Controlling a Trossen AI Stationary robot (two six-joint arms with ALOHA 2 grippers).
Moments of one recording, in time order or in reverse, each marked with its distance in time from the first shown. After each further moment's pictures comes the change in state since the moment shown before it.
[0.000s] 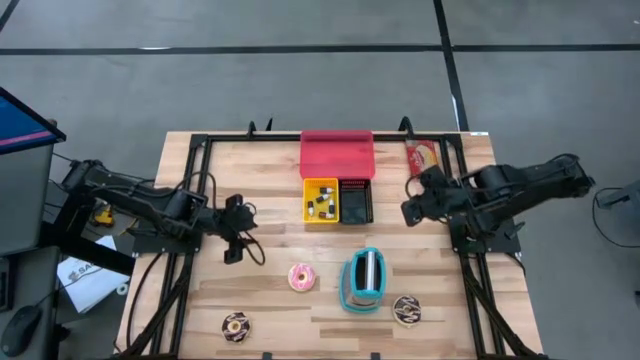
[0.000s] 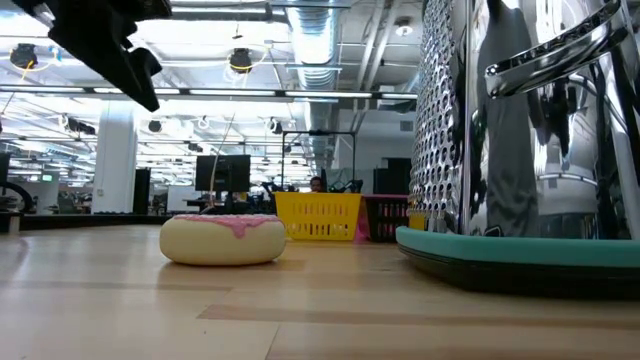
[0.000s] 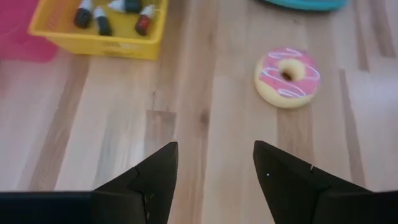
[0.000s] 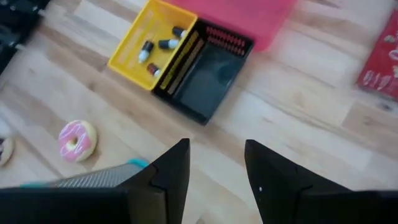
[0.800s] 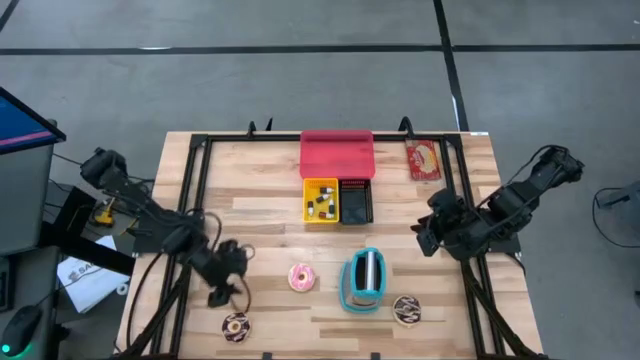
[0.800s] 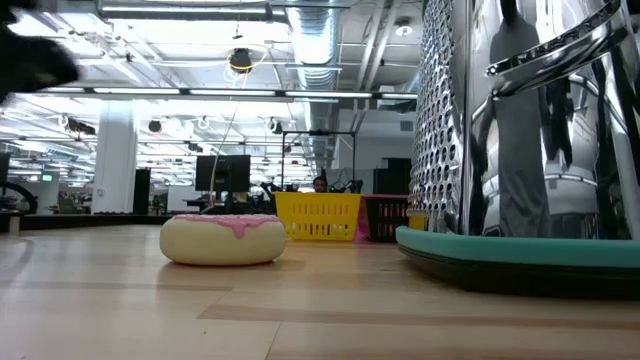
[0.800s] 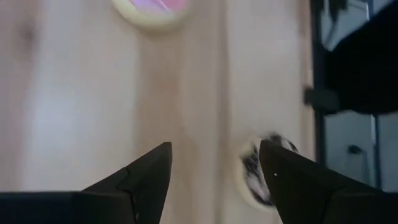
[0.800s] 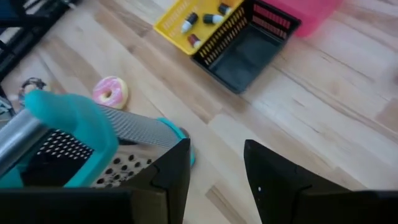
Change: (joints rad) left arm -0.398 0.166 -0.001 0.087 0.148 -0.456; right arm 0.365 -0.001 0.000 -0.049 0.124 0.163
